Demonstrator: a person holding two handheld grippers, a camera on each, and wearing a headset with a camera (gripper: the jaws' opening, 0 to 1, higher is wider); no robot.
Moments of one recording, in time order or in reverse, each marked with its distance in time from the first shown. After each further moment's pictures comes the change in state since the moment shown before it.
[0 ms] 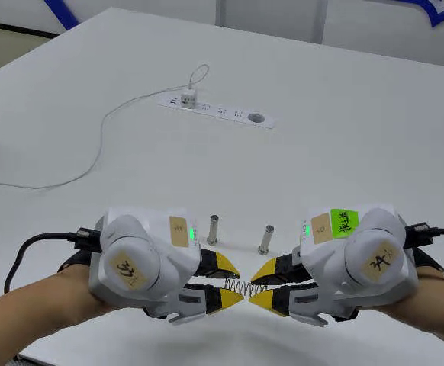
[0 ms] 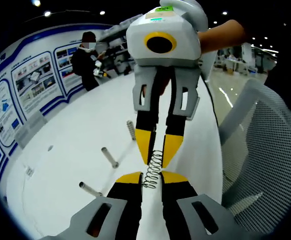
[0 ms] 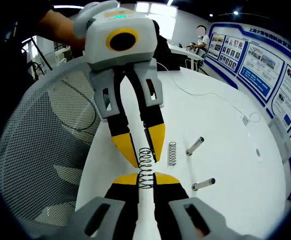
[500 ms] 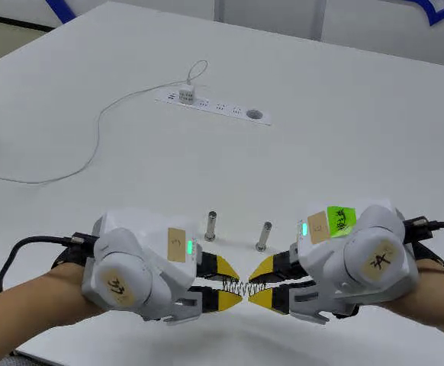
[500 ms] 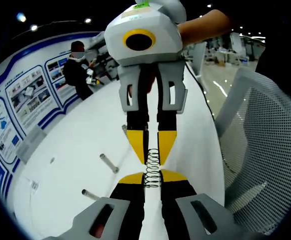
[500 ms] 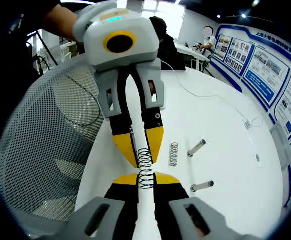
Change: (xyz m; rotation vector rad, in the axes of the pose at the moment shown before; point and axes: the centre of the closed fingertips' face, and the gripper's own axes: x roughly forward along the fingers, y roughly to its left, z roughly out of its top) left arm -0.002 -0.003 0.004 0.079 -0.029 0.000; right arm -0.008 0.001 0.003 -0.041 0.009 0.025
